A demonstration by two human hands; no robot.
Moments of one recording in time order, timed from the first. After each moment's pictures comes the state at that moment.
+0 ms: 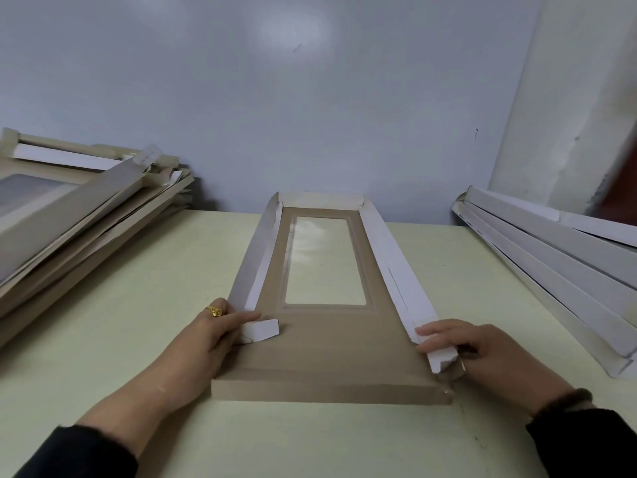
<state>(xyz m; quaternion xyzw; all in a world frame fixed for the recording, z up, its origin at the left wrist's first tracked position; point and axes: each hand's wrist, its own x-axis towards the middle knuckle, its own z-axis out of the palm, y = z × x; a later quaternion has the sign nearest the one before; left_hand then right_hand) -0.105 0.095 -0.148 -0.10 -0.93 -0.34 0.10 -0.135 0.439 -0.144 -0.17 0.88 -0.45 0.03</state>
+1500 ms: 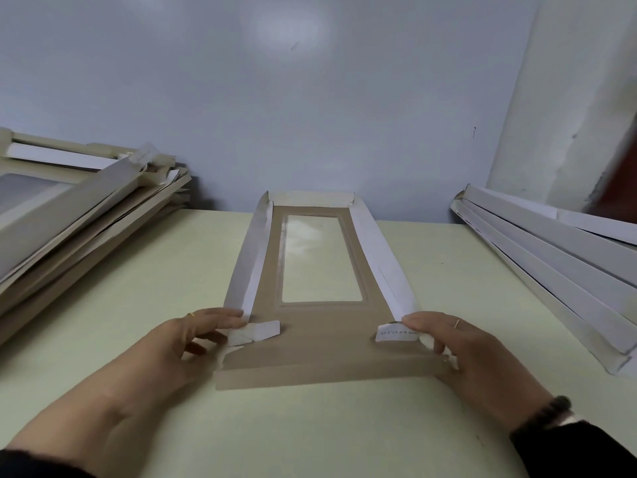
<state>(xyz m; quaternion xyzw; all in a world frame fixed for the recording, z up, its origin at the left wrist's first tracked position) -0.087 0.075 -0.134 -0.10 -0.89 -0.44 0.03 -0.127 0.421 -0.152 -0.25 0.93 -0.23 -0.14</state>
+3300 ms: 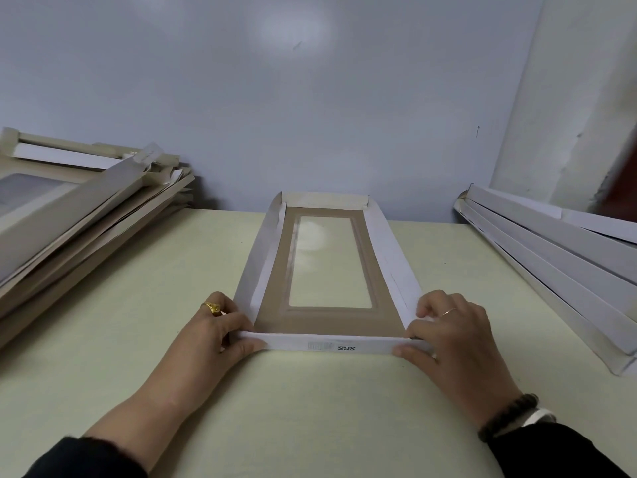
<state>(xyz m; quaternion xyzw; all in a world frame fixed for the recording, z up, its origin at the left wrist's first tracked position) -0.100 0.097 -0.154 -0.09 -0.94 -0.30 0.16 -0.130 0.397 -0.149 -0.23 0.92 -0.08 -0.30</state>
